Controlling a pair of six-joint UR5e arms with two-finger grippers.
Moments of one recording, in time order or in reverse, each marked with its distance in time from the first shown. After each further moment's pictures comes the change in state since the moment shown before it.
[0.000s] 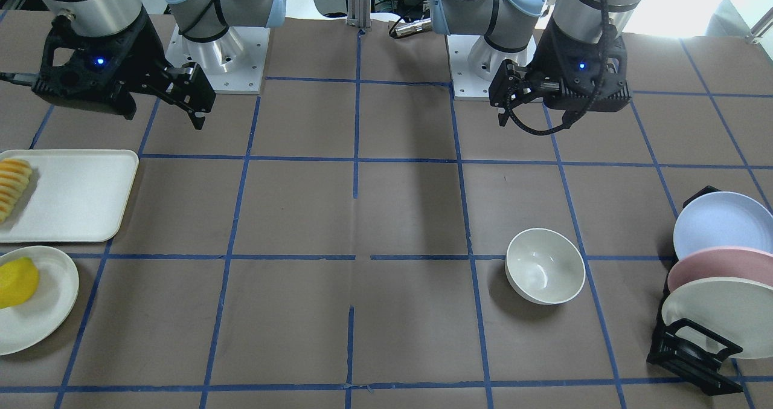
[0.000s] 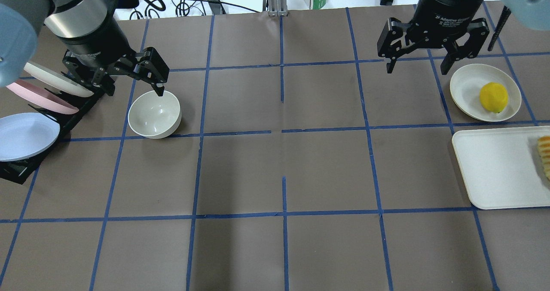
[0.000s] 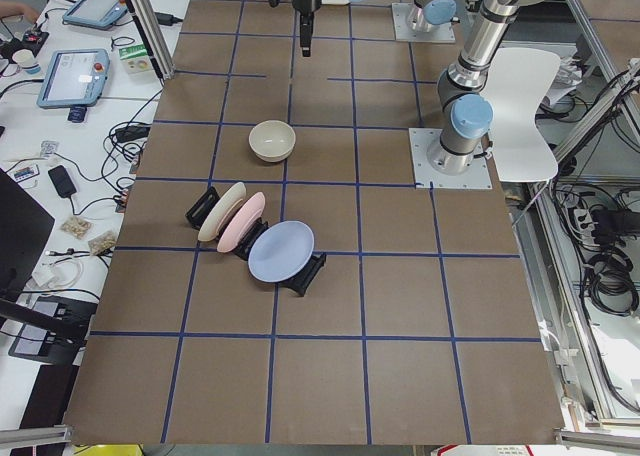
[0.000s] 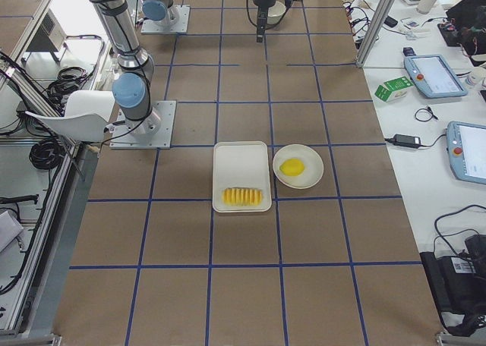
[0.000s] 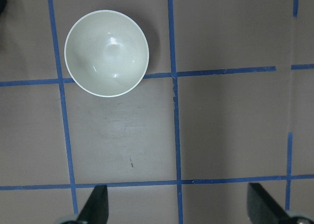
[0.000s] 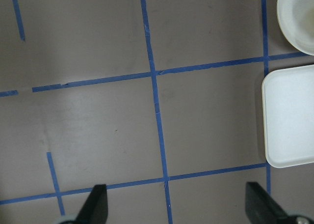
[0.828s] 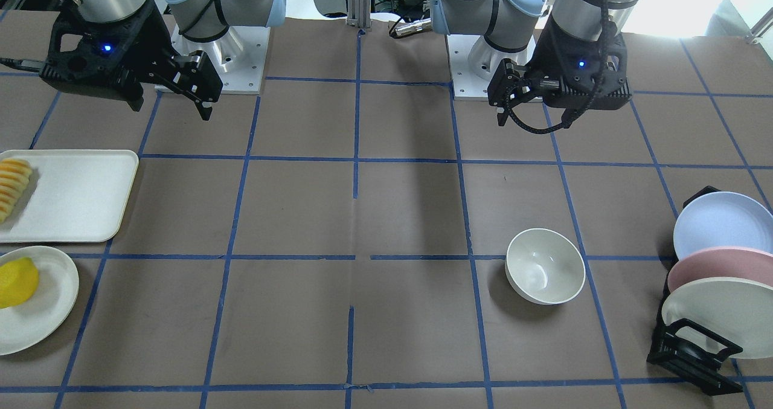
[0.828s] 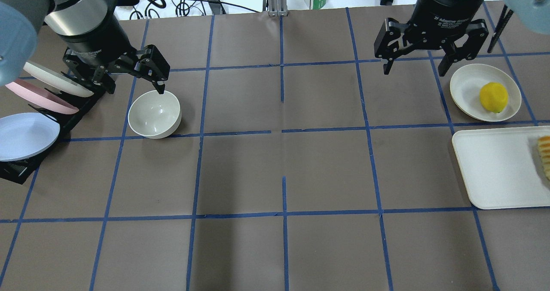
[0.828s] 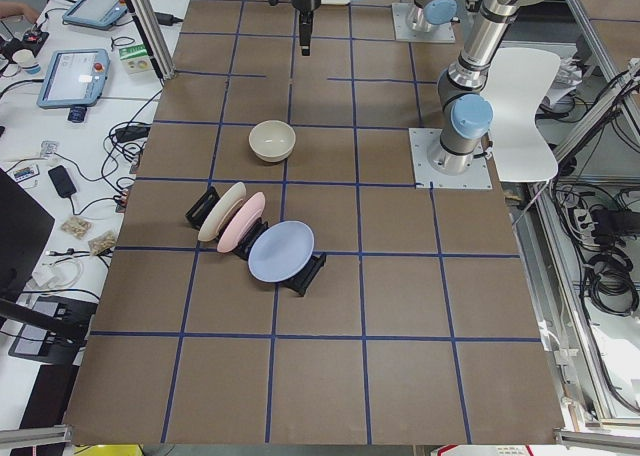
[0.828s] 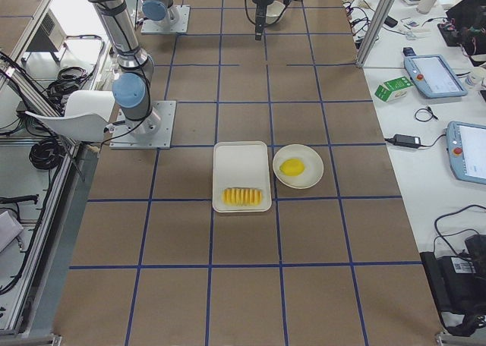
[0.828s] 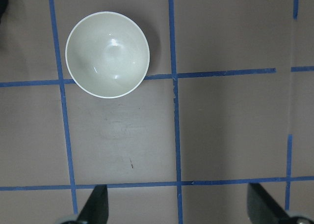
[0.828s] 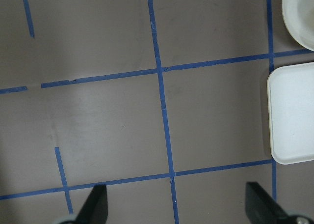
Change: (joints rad) left arm -0.024 0.005 0.012 0.002 0.003 -0.040; right arm 0.033 -0.029 0.006 0.015 0.015 0.032
